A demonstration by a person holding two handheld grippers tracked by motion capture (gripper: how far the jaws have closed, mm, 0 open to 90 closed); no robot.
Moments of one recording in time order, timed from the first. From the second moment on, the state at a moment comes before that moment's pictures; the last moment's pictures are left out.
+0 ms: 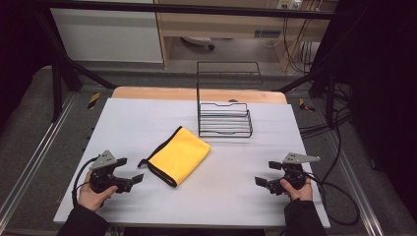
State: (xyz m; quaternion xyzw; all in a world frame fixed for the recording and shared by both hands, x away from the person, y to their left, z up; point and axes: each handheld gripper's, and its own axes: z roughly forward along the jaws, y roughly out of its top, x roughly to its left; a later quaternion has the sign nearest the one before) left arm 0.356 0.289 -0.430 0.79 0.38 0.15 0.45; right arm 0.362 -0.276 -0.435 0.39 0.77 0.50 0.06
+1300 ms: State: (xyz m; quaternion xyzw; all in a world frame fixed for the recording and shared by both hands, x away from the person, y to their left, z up) left arm 0.345 0.212 -0.417 0.82 0.35 0.14 0.42; right arm 0.361 -0.273 -0.437 0.39 0.78 0.48 0.07
